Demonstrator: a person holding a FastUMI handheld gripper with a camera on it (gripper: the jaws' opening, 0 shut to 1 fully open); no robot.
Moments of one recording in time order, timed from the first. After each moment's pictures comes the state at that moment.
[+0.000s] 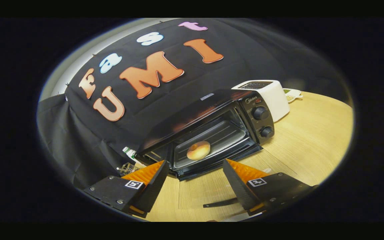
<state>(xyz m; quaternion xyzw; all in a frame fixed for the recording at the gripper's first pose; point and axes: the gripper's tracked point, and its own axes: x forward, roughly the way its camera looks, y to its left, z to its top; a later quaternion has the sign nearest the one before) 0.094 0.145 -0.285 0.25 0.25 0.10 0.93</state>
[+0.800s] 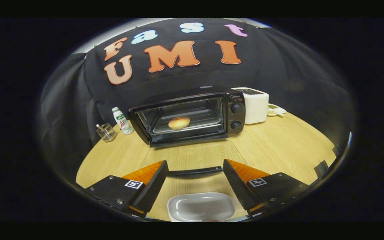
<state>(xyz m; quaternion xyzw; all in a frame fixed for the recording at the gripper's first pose) 0.003 0.095 -0.329 0.03 0.31 0.09 0.95</state>
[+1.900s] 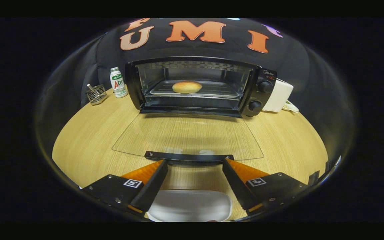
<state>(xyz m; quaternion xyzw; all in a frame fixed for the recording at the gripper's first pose) 0.013 0.117 -0.394 -0.07 0.38 0.11 0.91</state>
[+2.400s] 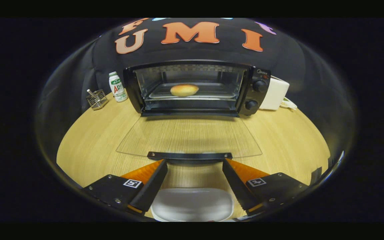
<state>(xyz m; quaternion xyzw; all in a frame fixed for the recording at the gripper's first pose) 0.000 0.114 -0.406 -0.06 0.40 0.10 0.91</state>
